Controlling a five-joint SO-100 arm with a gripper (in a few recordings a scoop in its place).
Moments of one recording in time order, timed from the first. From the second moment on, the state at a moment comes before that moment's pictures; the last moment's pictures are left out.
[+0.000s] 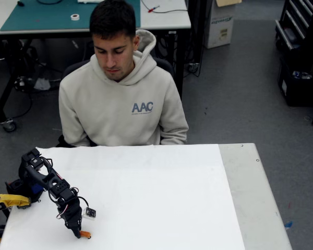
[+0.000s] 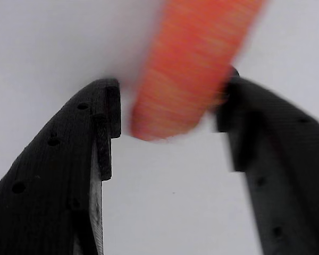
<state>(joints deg) 83.0 70.7 83.5 64.8 -37.7</state>
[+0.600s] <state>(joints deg) 81.3 70.7 83.5 64.8 -37.7</state>
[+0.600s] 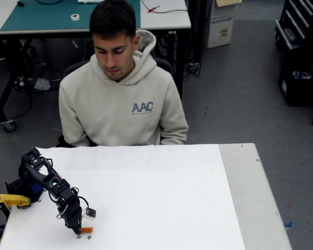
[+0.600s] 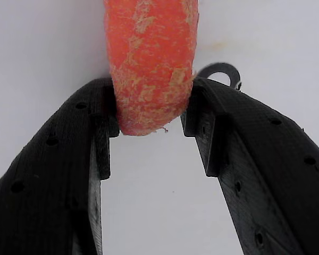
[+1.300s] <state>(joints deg) 51.6 89.9 67.4 64.9 -38.8</state>
